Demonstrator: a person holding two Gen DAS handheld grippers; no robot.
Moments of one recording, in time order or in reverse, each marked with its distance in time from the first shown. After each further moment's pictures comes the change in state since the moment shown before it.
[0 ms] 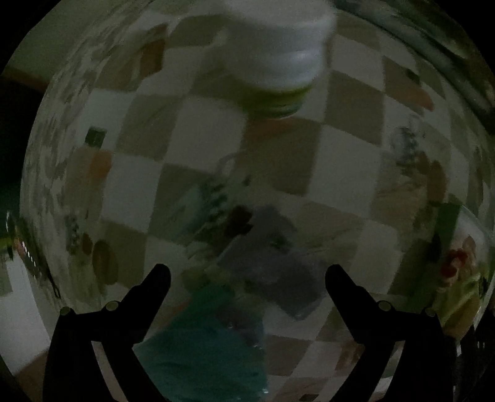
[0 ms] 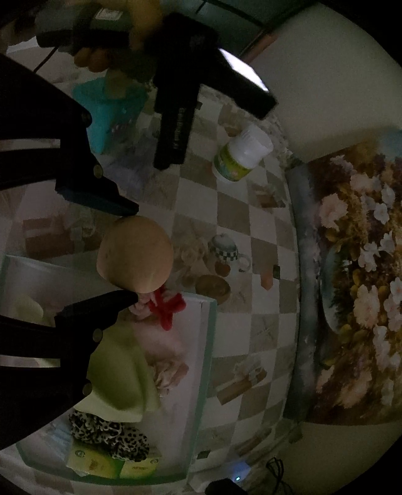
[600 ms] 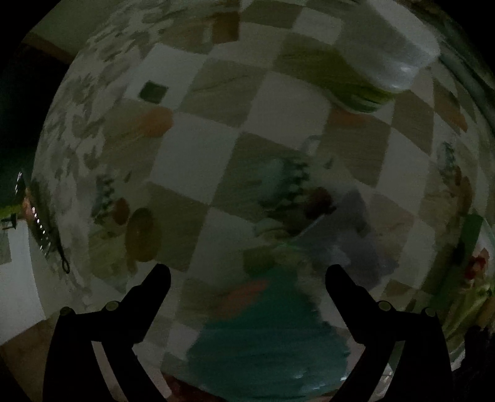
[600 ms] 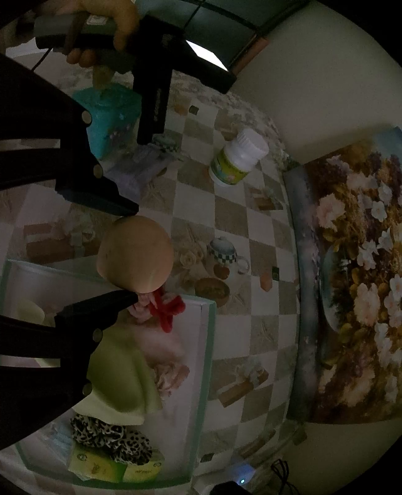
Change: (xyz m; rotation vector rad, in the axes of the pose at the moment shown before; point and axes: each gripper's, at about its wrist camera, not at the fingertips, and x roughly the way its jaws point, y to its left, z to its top) left arm 0.009 0.067 -0.008 -0.113 0.022 0.040; right arm -0.001 -0.001 0.000 0.012 0.003 0.029
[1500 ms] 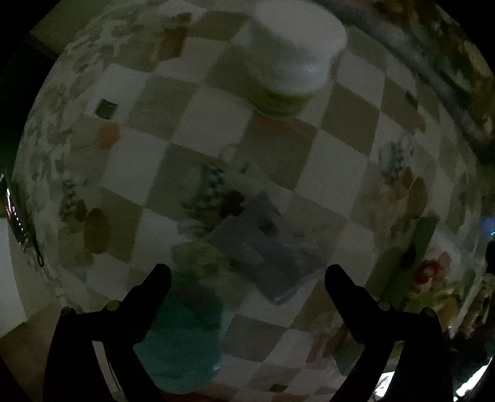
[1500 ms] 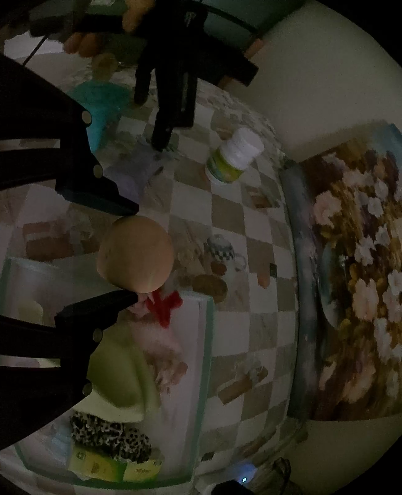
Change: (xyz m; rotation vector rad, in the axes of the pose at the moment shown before) left arm -0.031 -0.011 -0.002 0.009 0.008 -0.115; right arm -0.004 -0.011 0.003 0.028 -0.014 -0.009
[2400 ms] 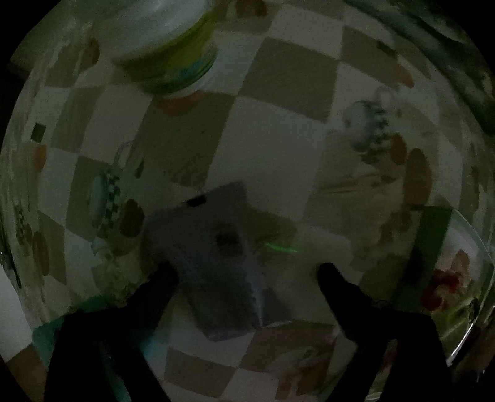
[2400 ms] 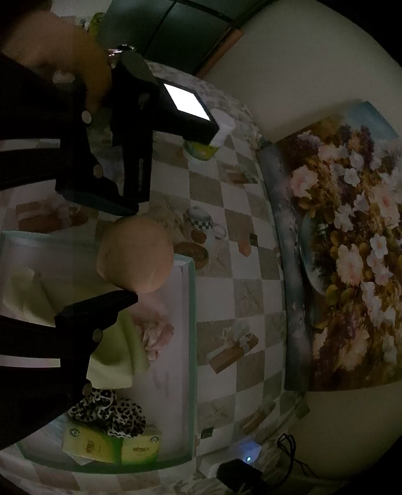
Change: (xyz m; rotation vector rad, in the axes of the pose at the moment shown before) left arm 0.034 -0.067 0.013 0.091 -0.049 0.008; right arm -0.014 -0.029 0.010 0.049 -0.049 -0.025
